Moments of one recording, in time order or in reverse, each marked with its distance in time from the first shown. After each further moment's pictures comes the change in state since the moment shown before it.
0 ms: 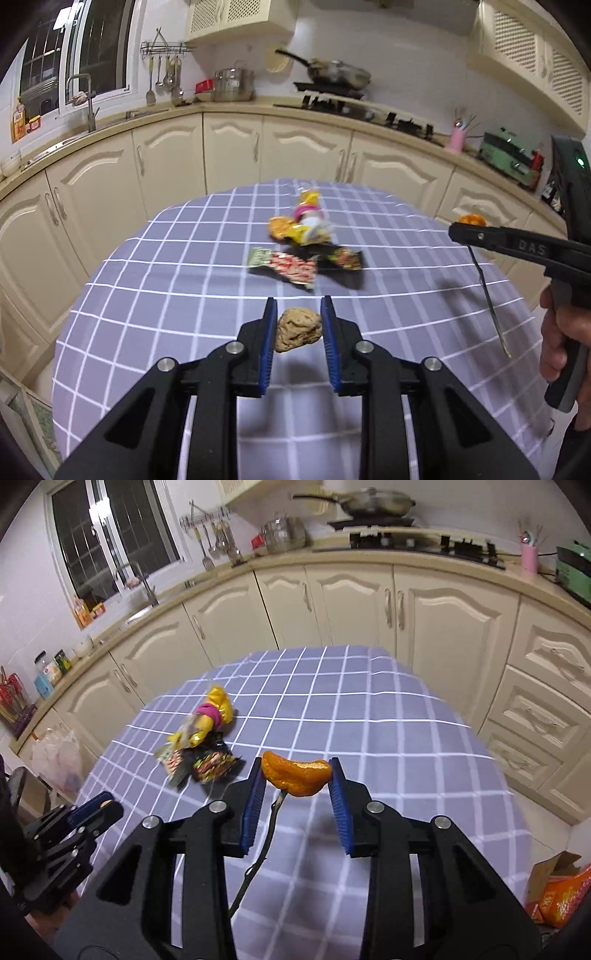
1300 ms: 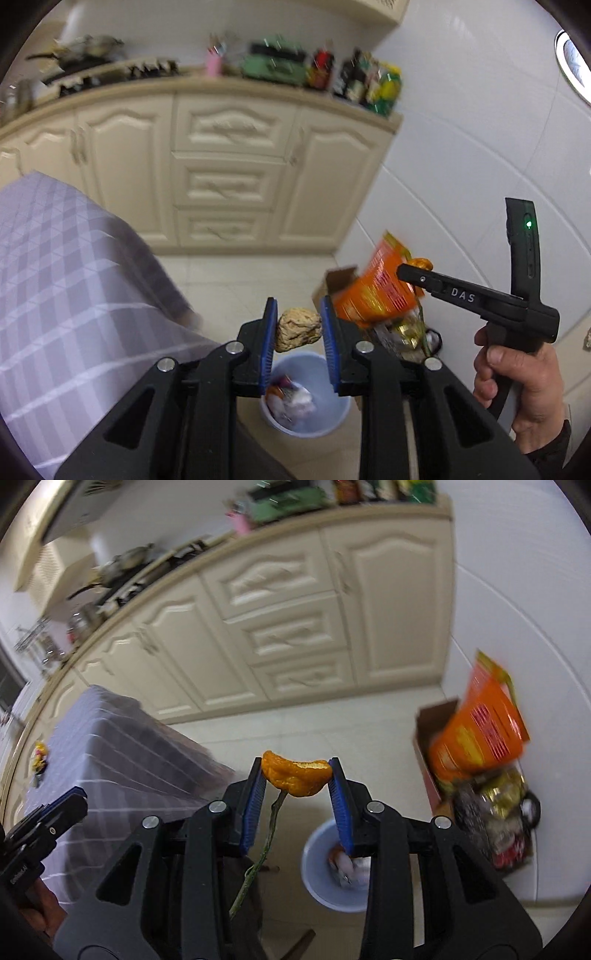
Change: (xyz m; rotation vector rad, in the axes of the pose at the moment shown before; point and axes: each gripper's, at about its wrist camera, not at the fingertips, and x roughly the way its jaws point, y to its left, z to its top) left arm 0.007 -0.390 -0.113 0.377 0.231 -0.649; right arm -0.253 -0.306 -0.248 0.593 -0.056 -0.499
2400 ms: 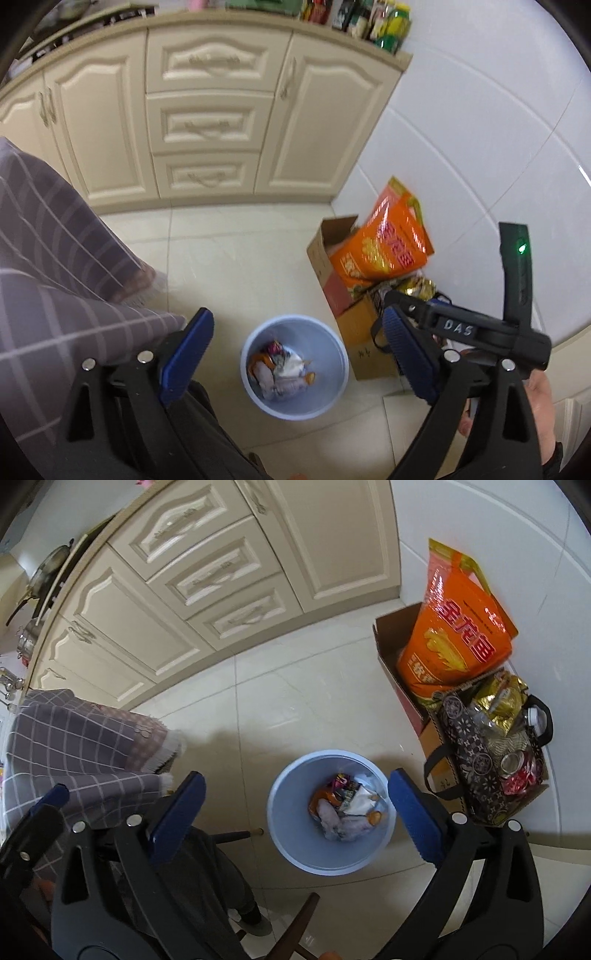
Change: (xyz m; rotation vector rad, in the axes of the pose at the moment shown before) left arm 0.091 -0.014 -0.016 -0.009 0.157 0.009; right arm 0.071 -0.060 -0.045 0.186 0.171 -0.058
